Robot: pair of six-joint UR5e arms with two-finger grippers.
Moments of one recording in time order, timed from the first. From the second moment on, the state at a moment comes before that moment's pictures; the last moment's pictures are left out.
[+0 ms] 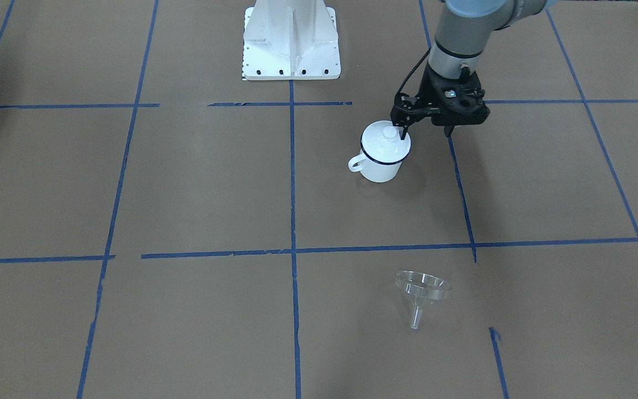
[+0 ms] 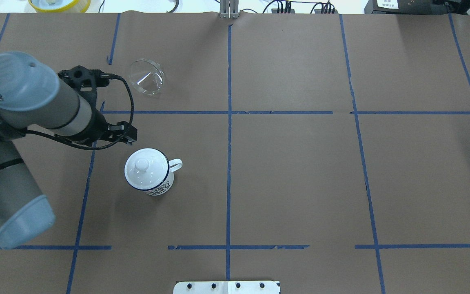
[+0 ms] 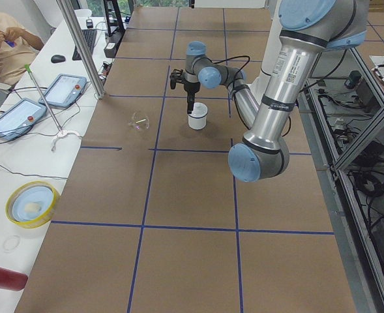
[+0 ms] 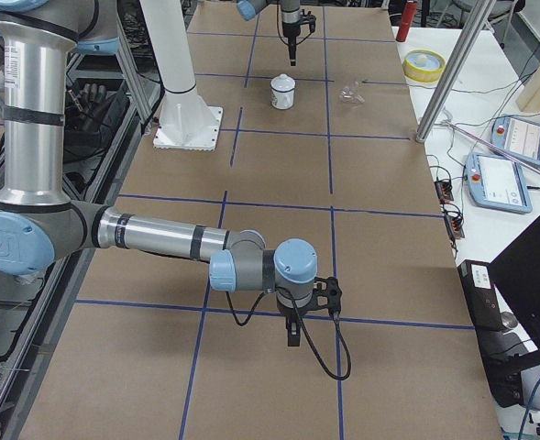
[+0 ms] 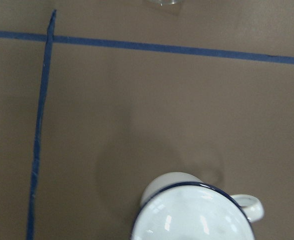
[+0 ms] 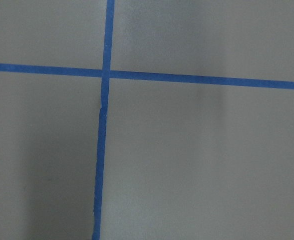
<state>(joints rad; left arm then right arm) -0.76 -1.87 -2.08 -1.51 -1.97 -1.00 1.56 -1.68 1.56 -1.39 2.29 0.01</state>
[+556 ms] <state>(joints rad) -1.31 -1.53 -1.98 -1.65 -2.25 -0.21 1.56 -1.68 1.56 -1.39 2.29 0.01</state>
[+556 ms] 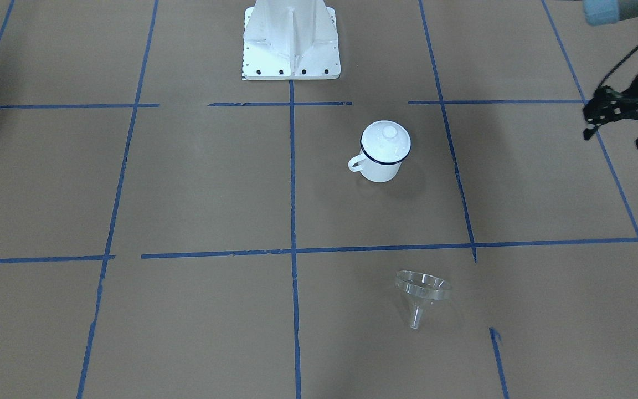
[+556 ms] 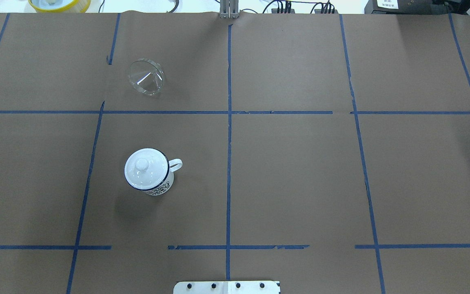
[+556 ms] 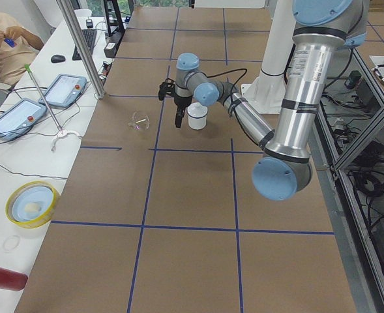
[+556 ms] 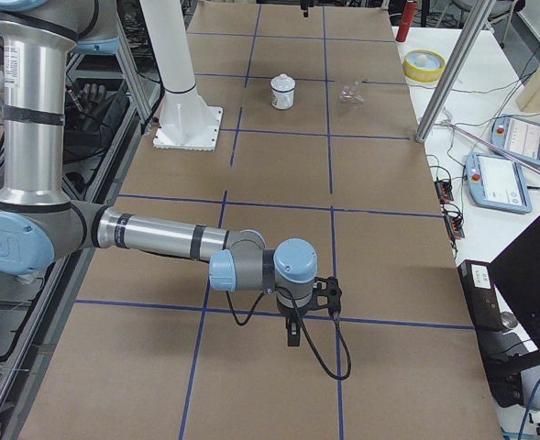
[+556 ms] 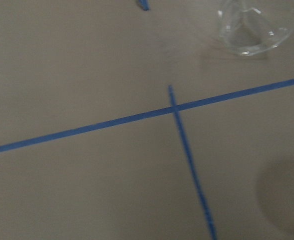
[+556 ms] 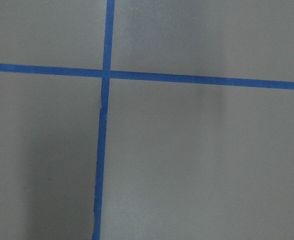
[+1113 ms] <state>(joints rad) -1.61 -1.42 -1.77 -1.66 -2.44 -0.03 1.56 -1.68 1.56 -1.39 2.29 0.01</state>
